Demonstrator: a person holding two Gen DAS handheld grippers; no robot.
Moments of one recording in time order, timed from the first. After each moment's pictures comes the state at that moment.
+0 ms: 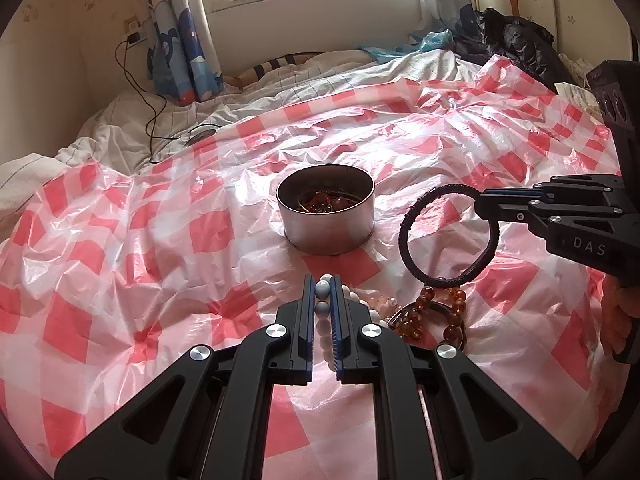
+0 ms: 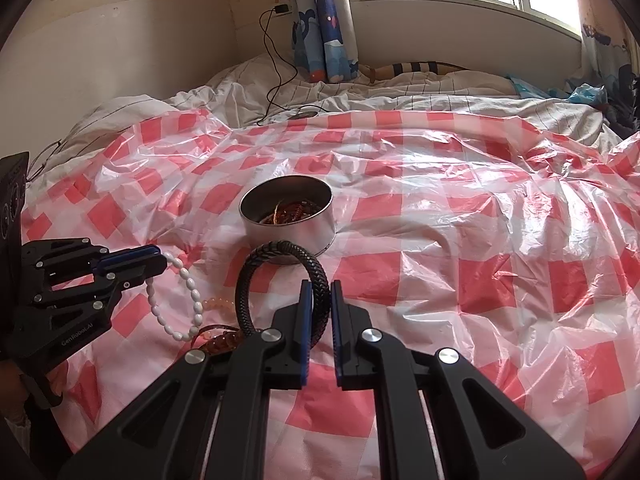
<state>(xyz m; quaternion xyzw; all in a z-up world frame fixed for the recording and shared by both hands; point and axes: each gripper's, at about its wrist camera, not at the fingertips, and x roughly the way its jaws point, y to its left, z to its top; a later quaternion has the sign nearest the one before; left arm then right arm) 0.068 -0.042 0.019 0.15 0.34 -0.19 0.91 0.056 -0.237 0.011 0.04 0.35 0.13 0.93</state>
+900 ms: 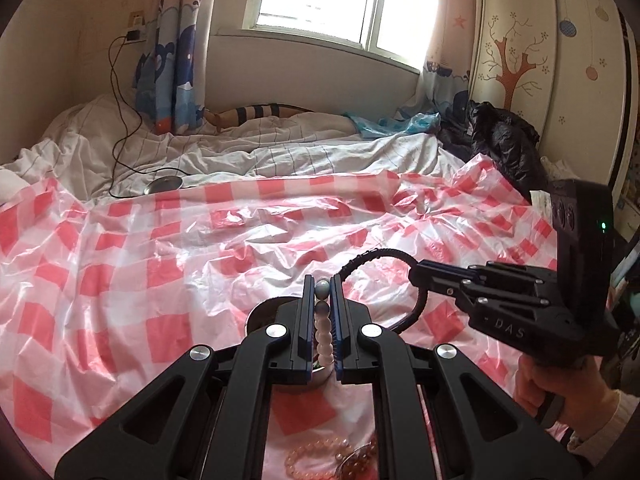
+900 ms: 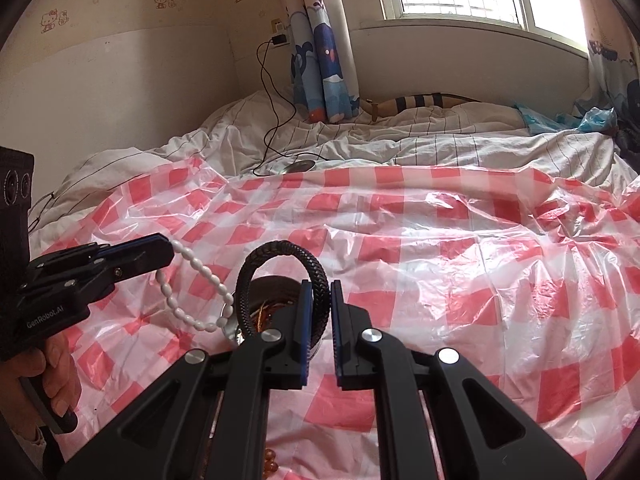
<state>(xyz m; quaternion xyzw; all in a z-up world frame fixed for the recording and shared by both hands) 0.160 -0.051 0.087 -0.01 0.29 -0.27 0.92 0.136 -0.254 0.060 0.05 0.31 0.14 0.94</state>
